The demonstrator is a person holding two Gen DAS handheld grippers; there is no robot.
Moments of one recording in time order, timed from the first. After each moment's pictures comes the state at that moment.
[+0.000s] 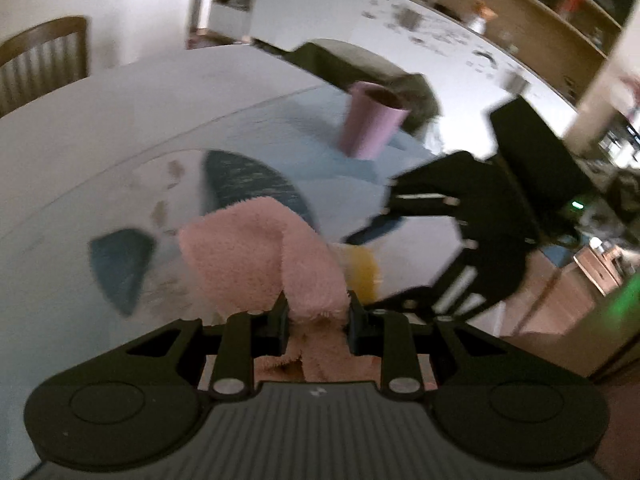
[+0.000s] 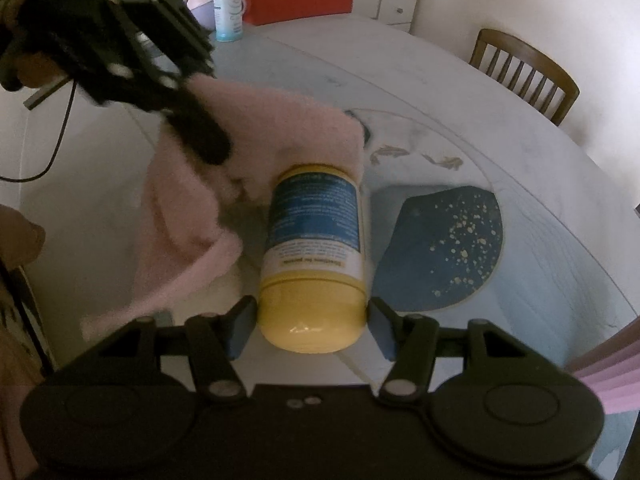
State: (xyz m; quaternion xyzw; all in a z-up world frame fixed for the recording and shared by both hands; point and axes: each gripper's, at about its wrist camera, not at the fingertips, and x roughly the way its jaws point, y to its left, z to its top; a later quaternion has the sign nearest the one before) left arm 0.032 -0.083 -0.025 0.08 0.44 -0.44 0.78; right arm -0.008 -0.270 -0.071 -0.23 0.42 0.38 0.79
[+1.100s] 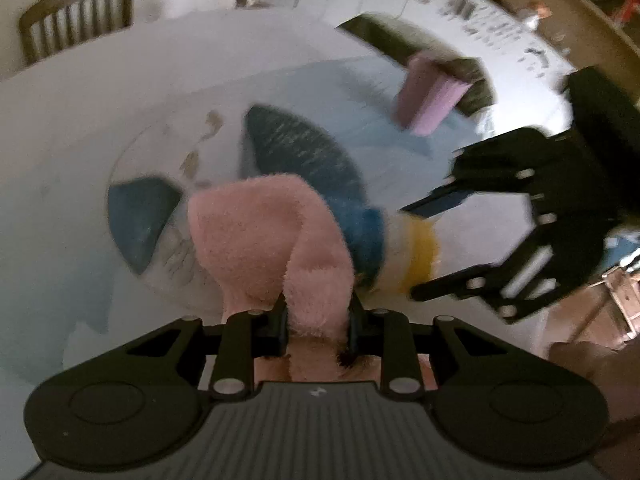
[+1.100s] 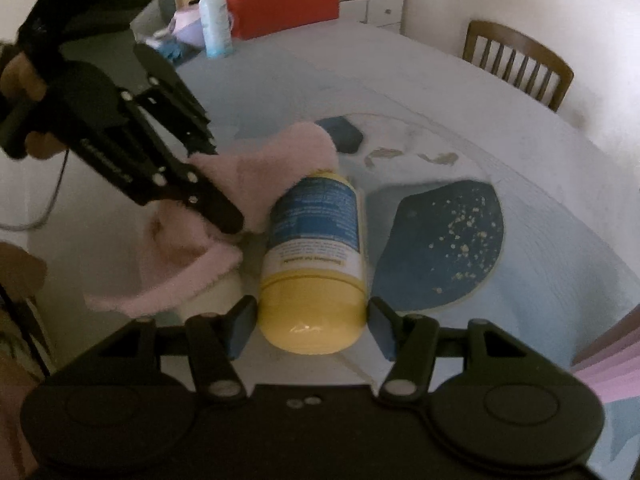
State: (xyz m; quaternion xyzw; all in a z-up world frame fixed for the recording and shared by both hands) left arm 0.041 -0.080 -0.057 0.06 0.48 -0.38 0.79; right arm 0.000 -0.282 -0.067 -0.18 0.43 0.38 0.80
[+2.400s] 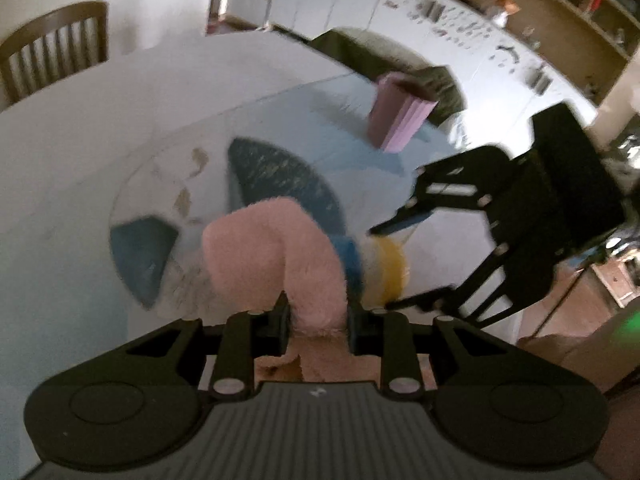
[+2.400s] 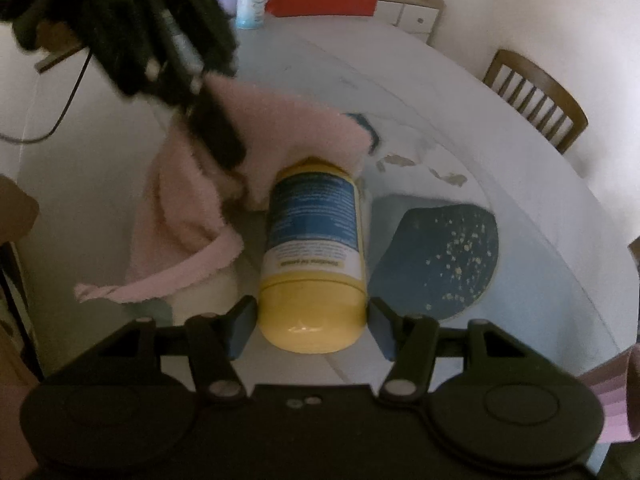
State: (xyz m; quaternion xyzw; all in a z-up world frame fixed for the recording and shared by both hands) left arm 0.046 -0.074 -0.024 0.07 0.46 -0.41 0.78; right arm -0.014 -0.260 -0.070 -0.30 0.39 0.39 0.78
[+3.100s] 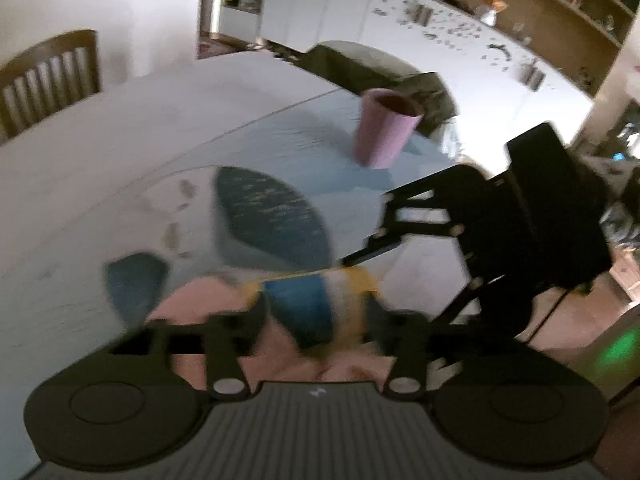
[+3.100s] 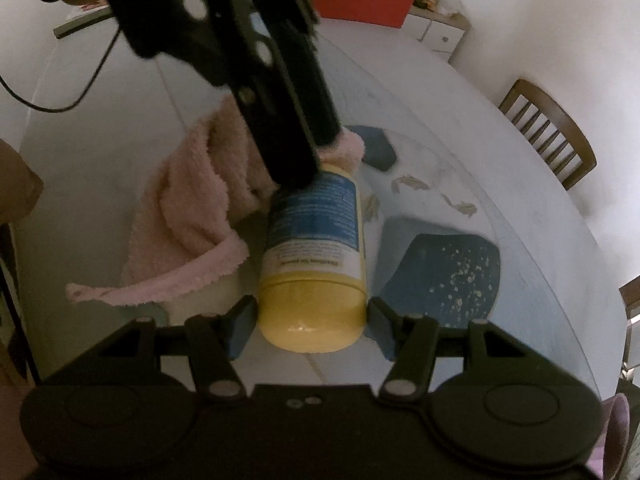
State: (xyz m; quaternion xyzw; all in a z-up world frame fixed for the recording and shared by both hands) left arm 0.037 -0.086 -0.015 0.10 0.43 -0.40 0.80; right arm -0.010 -0.243 -0.078 -0.34 0.37 0.40 0.77
